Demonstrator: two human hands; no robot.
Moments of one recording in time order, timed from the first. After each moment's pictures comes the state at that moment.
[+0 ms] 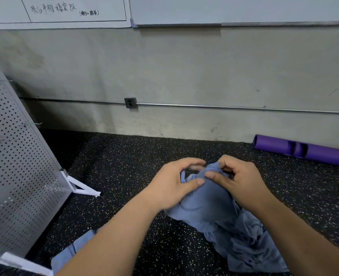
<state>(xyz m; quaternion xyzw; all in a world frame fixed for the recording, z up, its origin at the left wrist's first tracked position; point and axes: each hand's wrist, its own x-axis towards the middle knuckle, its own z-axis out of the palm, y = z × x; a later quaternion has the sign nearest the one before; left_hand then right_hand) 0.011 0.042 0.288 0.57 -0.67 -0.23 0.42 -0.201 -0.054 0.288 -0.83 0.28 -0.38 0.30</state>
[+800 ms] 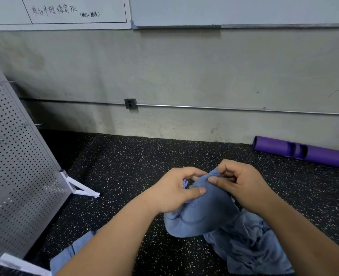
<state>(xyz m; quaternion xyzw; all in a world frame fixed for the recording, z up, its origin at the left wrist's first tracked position) 0.008 0.040 0.282 0.56 -0.65 -0.34 0.40 -0.211 -0.055 0.293 -0.81 0.26 -0.31 0.42</state>
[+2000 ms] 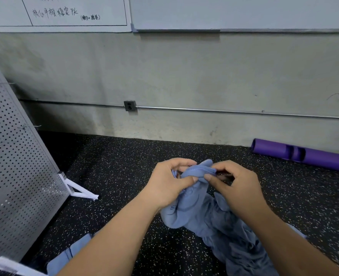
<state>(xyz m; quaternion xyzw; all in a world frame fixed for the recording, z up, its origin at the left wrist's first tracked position) 0.008 0.038 0.289 0.56 -0.49 -0.38 0.55 -0.194 -0.027 0.297 -0.77 0.35 -0.41 0.35</state>
